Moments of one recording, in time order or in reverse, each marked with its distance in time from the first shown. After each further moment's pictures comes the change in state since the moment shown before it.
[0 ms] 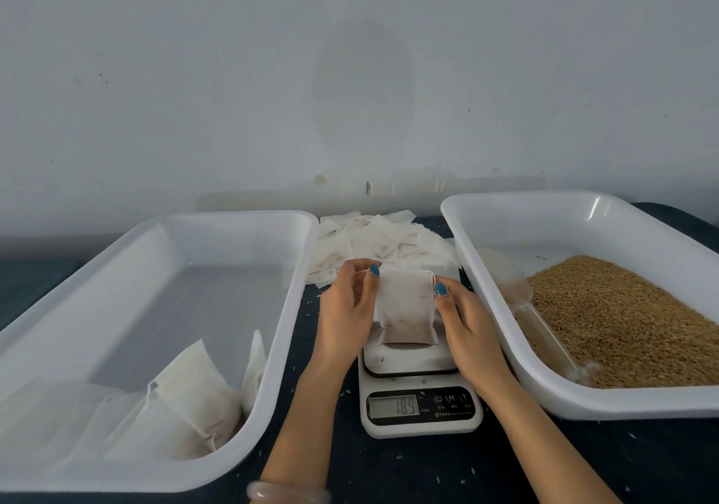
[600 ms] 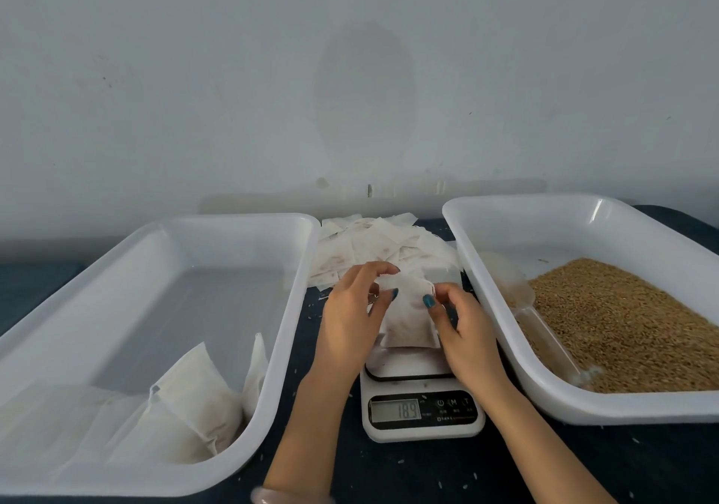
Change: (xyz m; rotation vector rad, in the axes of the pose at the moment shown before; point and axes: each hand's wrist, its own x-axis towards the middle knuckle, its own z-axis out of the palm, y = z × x) left_hand -0.004 0.009 -0.003 0.300 -0.029 0.304; right_hand -0.002 -0.004 0.003 -0.119 0.000 0.009
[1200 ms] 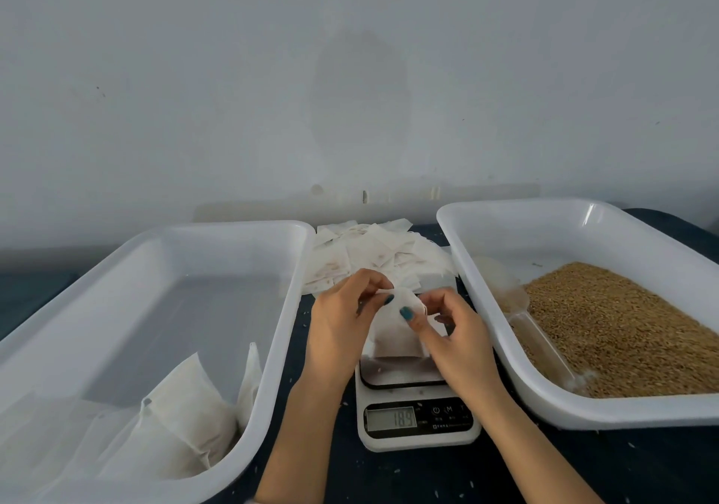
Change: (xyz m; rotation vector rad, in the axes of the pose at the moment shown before) left_hand 0.003 0.006 -0.008 -0.079 0.061 0.048; right_hand -0.005 -0.018 -0.002 0.096 0.014 0.044
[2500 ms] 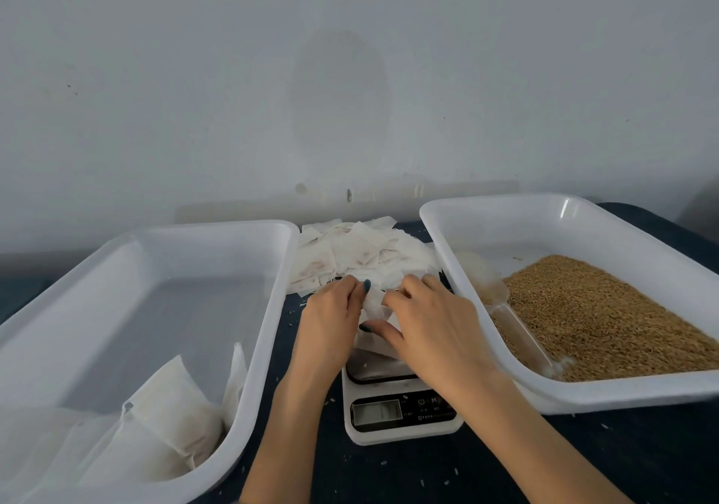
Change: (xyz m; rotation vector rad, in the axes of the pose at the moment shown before) left_hand 0.002 0.005 0.000 0.172 -0.167 -0.204; right_hand 0.004 -0.053 -0.007 -1.017 -0.128 -0.365
